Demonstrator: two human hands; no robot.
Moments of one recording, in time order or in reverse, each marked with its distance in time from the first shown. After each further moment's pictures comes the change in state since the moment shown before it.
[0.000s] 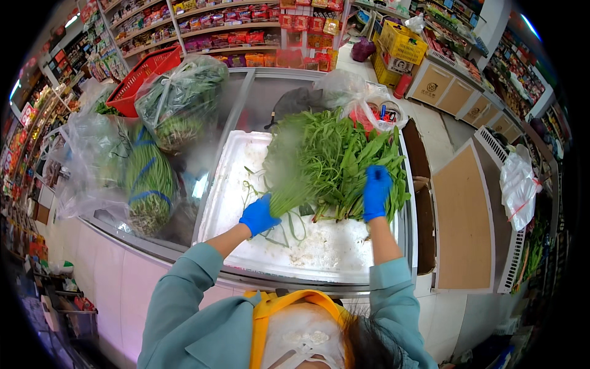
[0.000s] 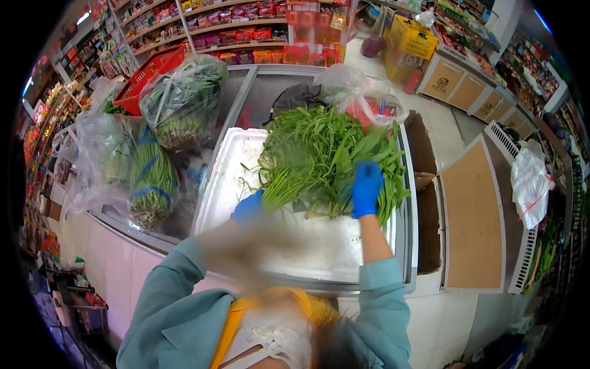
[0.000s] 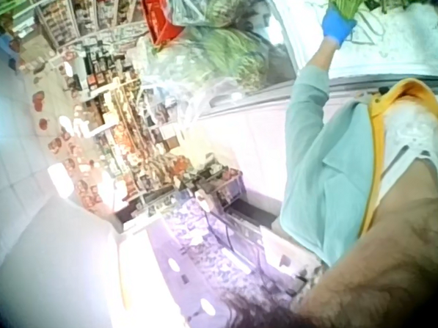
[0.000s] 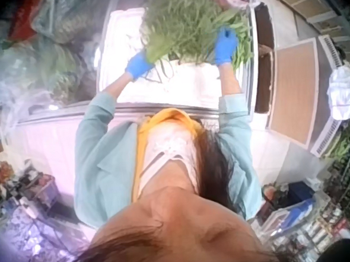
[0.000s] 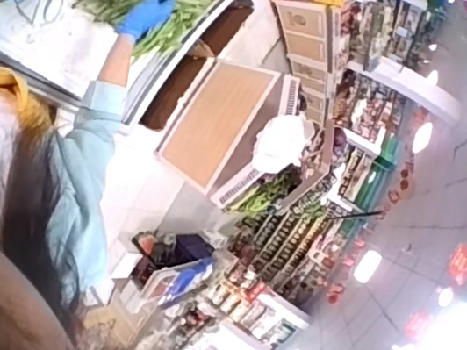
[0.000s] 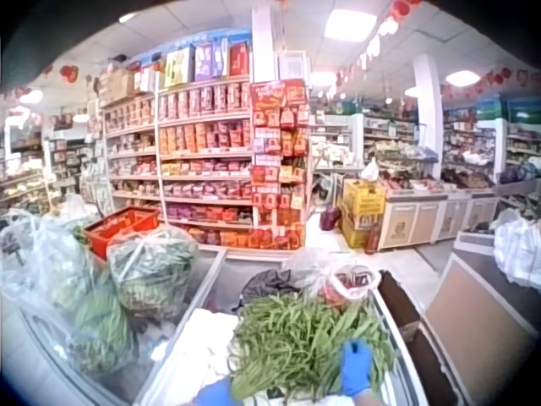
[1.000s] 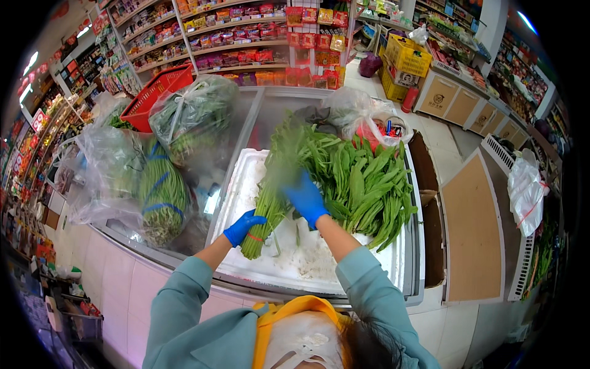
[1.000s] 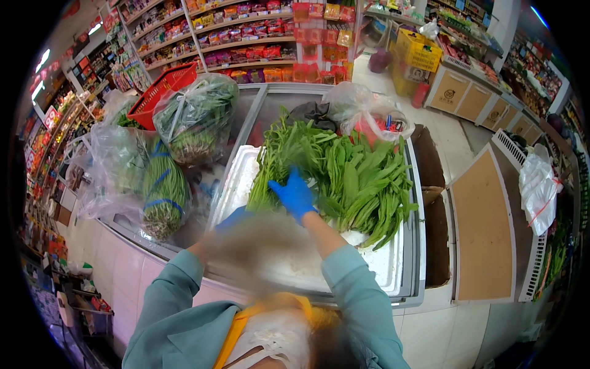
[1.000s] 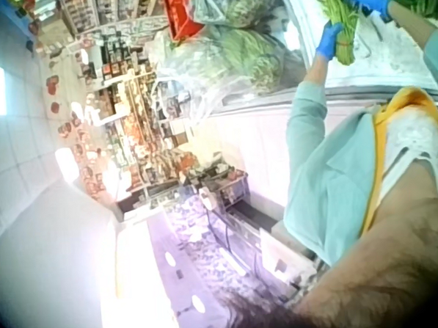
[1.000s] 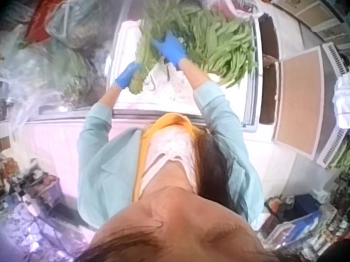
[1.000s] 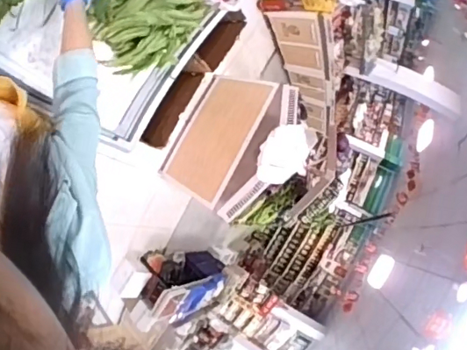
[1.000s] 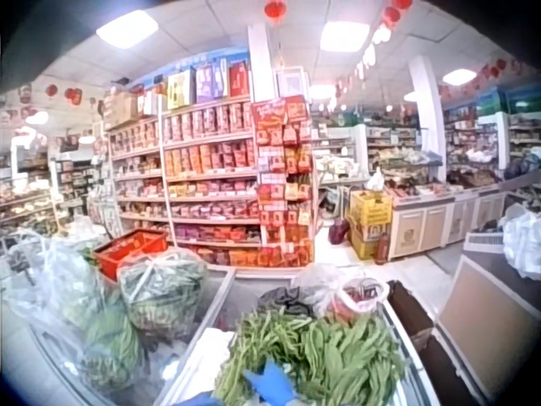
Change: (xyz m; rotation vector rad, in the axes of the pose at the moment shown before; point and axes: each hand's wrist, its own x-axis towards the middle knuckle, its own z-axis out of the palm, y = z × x) left_hand -0.011 -0.045 -0.040 -1.091 -0.245 -0.103; right_hand -0.062 -0.062 0.133 -0.086 -0.605 -0.007
